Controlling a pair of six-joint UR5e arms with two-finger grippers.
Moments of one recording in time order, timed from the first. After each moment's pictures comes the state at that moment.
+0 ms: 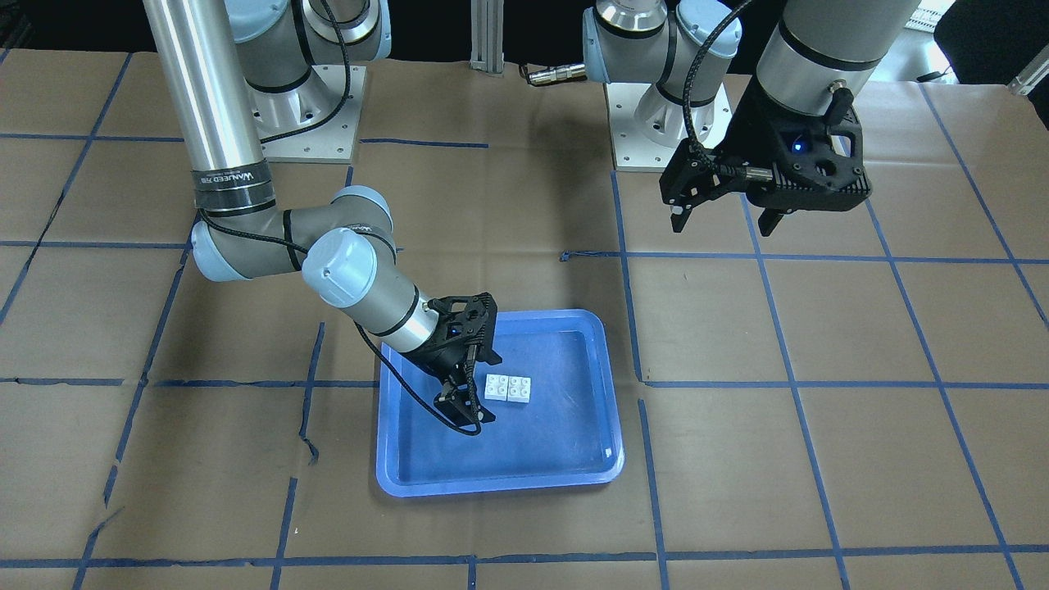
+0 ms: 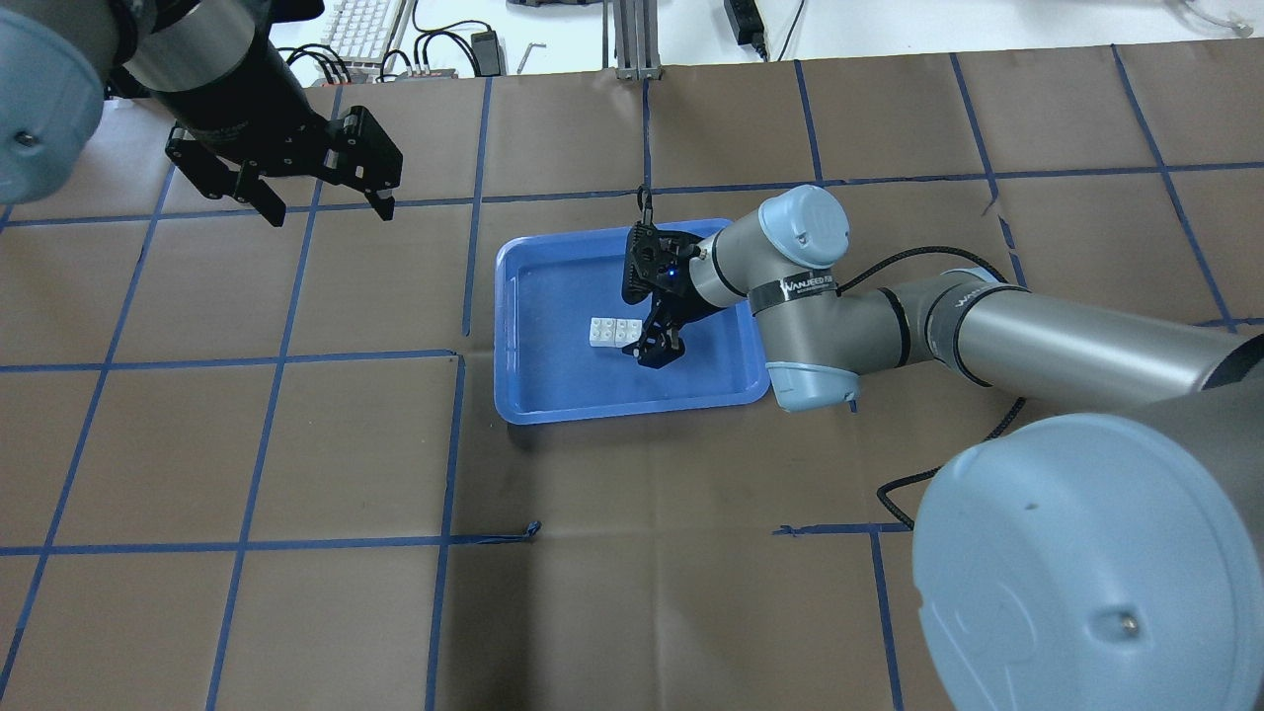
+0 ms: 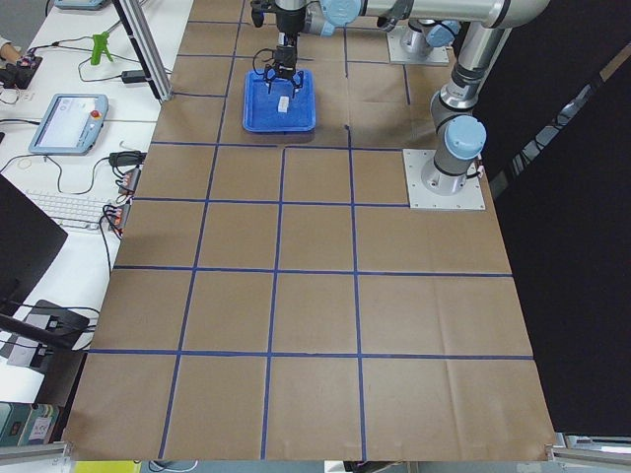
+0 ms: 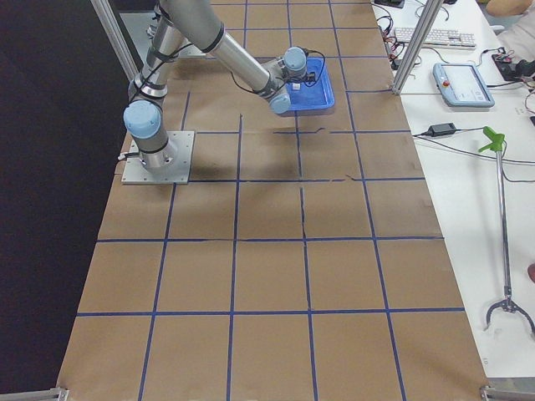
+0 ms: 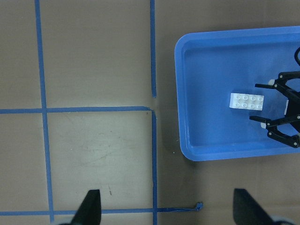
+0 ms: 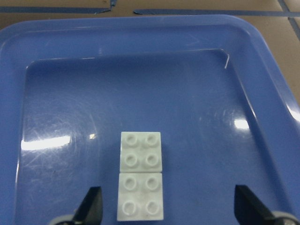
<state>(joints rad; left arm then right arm) -1.55 -1.60 -1.51 -1.56 1.55 0.03 1.77 -1.01 1.88 -2.79 -1.03 -1.20</state>
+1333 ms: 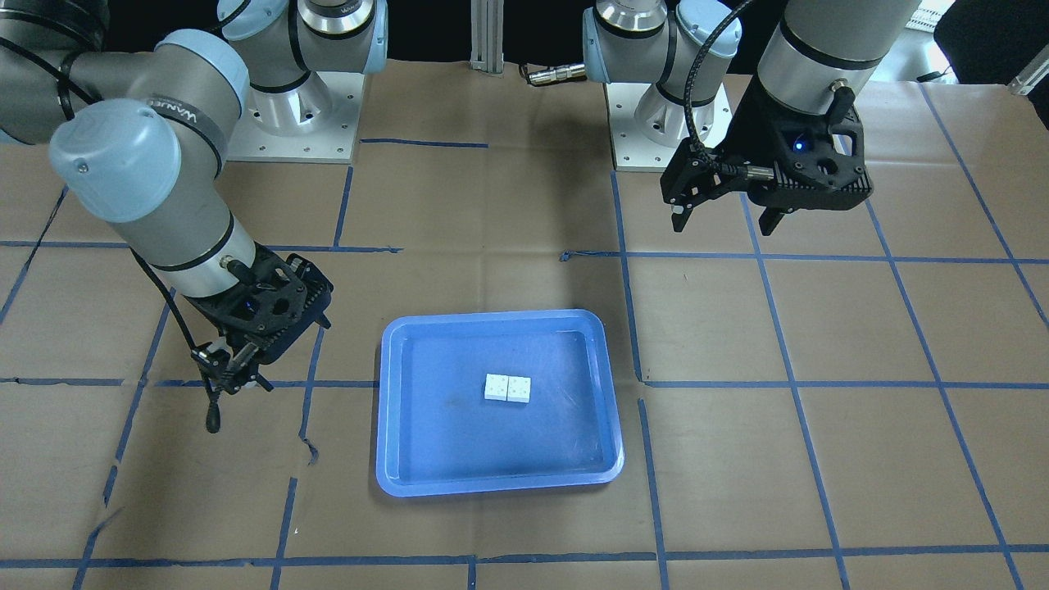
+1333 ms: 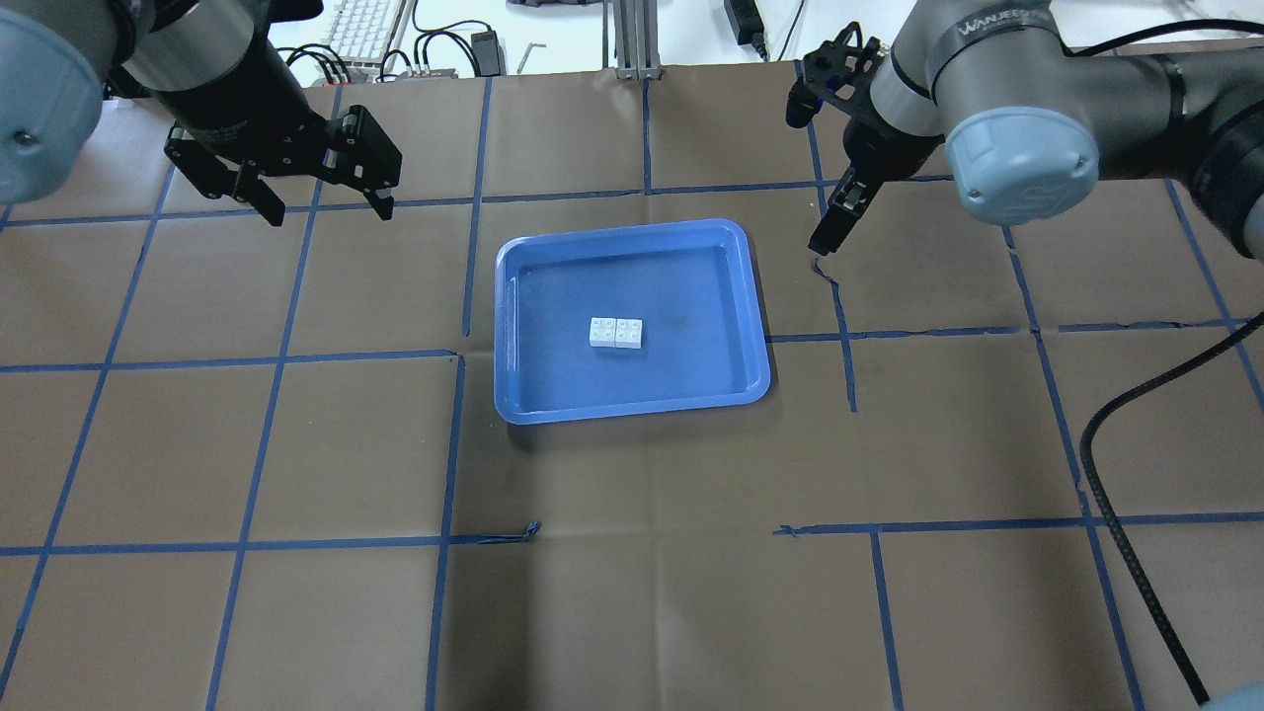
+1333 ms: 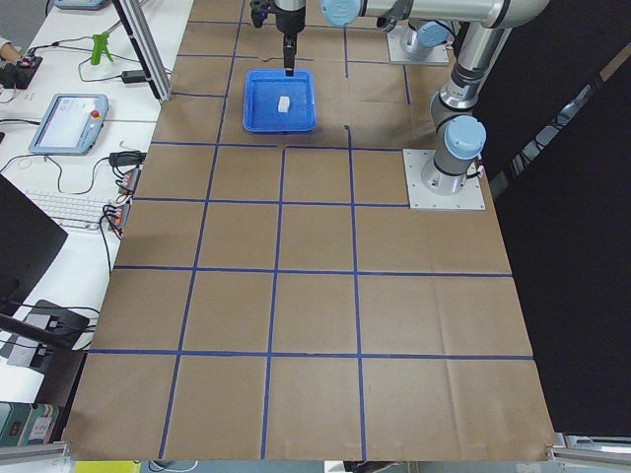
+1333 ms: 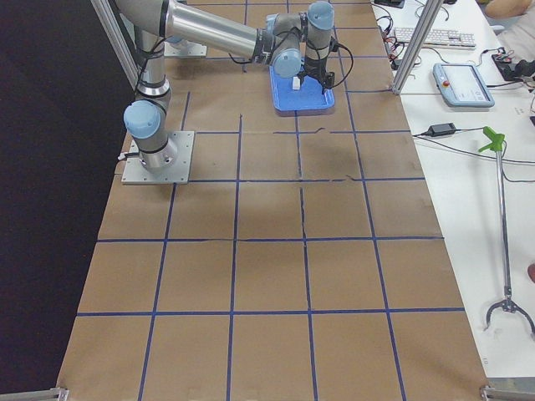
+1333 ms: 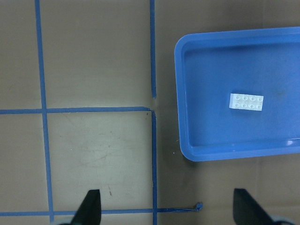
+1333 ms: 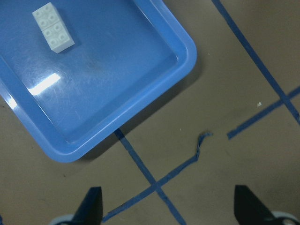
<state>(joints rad) -1.55 -1.60 -1.51 -1.56 1.55 0.03 1.57 -1.34 1.64 -1.94 -1.46 -0.88</state>
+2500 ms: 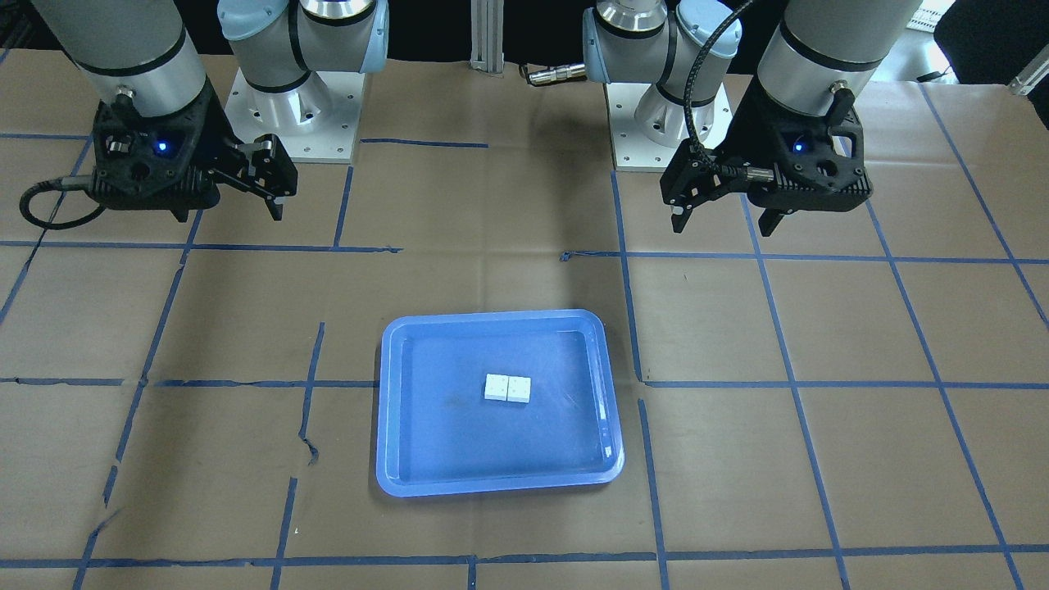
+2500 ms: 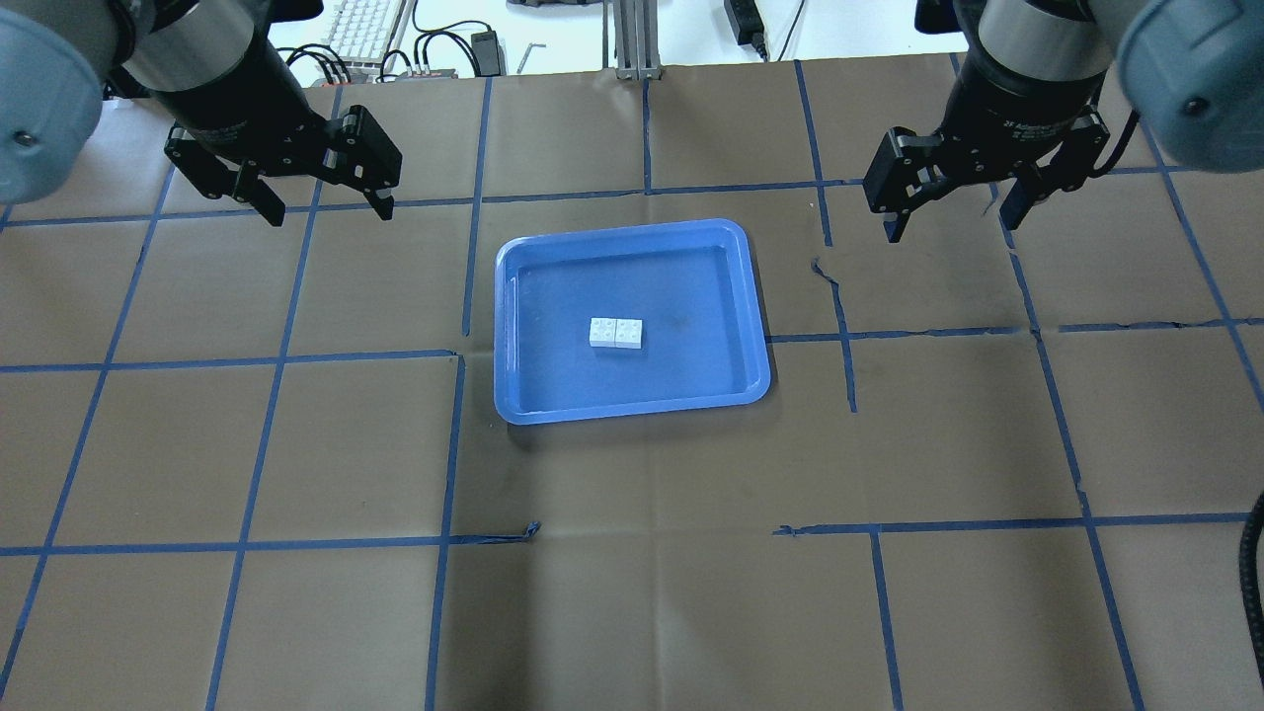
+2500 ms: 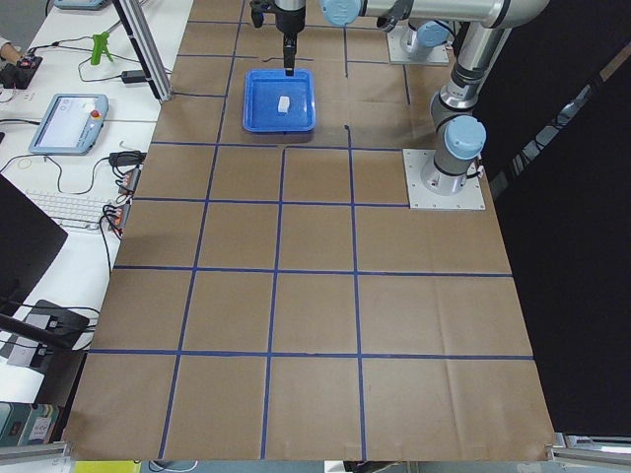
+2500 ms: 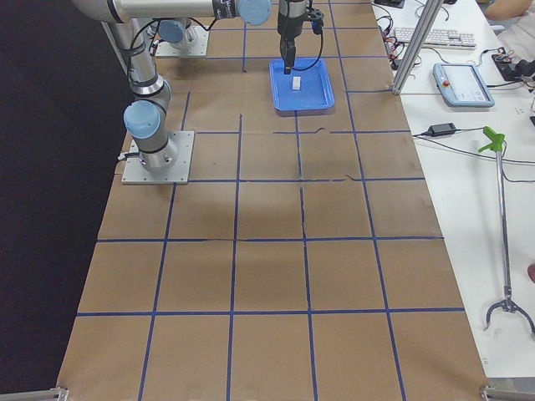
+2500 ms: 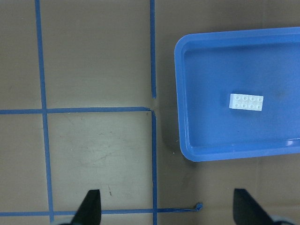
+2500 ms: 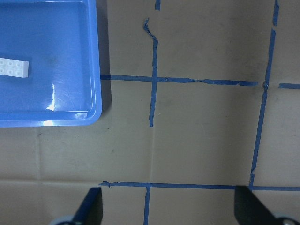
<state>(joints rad) -1.55 -1.60 -1.51 -1.56 1.55 0.03 1.57 -1.57 1.54 -1.52 -1.59 -0.05</state>
